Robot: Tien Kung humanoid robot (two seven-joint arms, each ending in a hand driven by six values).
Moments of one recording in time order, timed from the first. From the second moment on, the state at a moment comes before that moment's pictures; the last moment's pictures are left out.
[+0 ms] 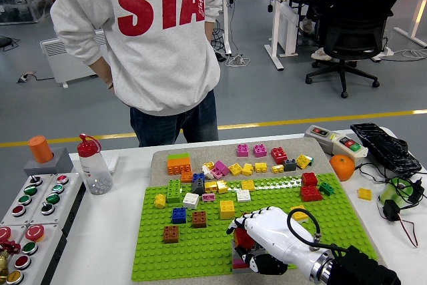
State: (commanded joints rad) left arm -0.10 0.02 -1.40 -0.18 1.22 0.16 0.18; right arm 0.53 -0.44 0.56 1.67 -2.09 -0.09 -0.27
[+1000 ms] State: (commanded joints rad) left arm -0.09 0.02 -1.40 -0.18 1.23 0.16 0.18; right arm 0.54 -0.44 0.53 1.64 -2.09 -0.09 -0.26
